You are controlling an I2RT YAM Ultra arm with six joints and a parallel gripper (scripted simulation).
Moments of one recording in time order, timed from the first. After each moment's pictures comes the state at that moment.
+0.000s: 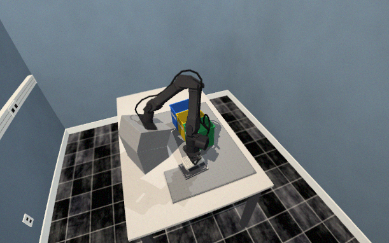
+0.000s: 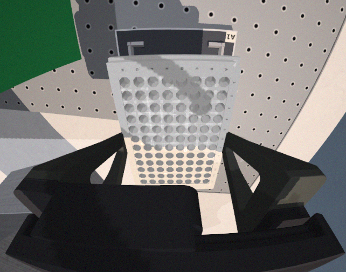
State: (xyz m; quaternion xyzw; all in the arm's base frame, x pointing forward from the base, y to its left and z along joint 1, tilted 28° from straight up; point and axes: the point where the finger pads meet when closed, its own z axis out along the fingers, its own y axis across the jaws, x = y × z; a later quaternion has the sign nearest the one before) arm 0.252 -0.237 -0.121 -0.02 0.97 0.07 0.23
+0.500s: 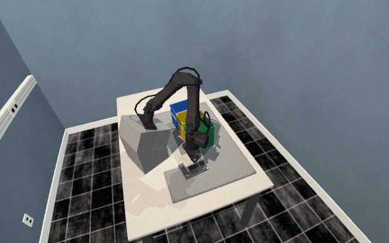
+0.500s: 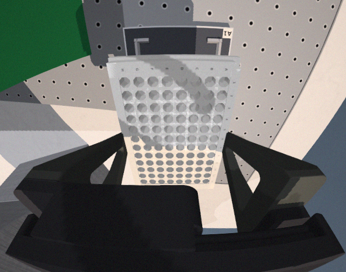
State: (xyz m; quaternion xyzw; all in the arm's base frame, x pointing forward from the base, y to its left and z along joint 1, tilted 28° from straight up) arm 0.241 -0.238 -0.103 -0.01 0.97 0.07 0.22
